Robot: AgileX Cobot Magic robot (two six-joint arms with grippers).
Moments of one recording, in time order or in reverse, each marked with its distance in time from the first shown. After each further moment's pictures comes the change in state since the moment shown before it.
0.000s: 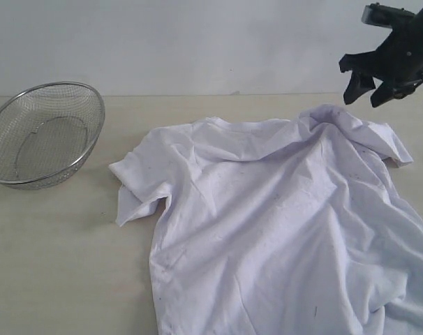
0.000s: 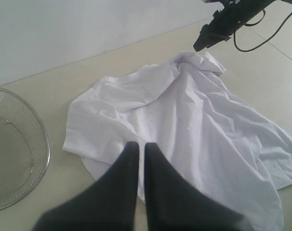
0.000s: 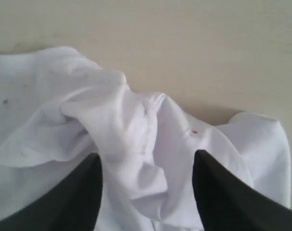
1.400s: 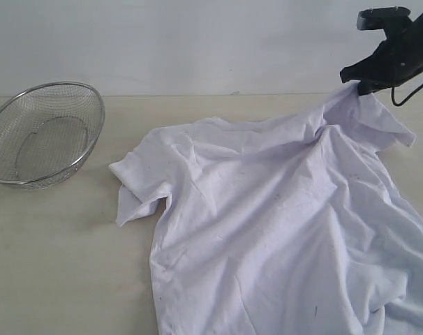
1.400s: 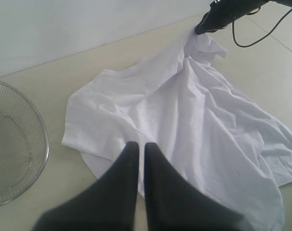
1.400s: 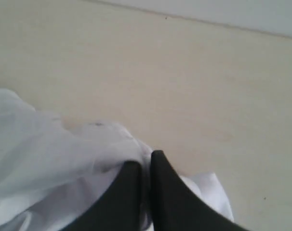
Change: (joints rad) left arm 0.000 0.035 0.001 0.000 0.000 0.002; right arm 0.000 0.068 -0.010 -0.081 -0.285 -0.137
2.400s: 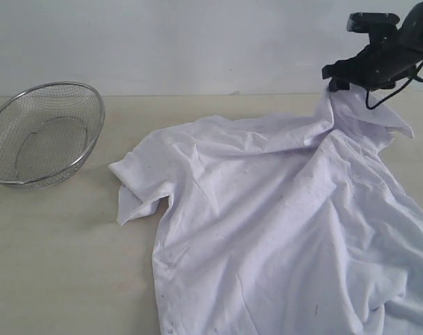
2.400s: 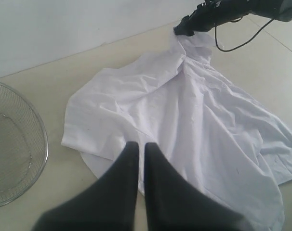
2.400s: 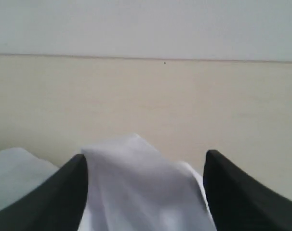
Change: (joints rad) left arm 0.000 0.000 0.000 -0.002 0.000 0.006; right arm 0.044 0.068 0.000 0.025 -0.222 0.145
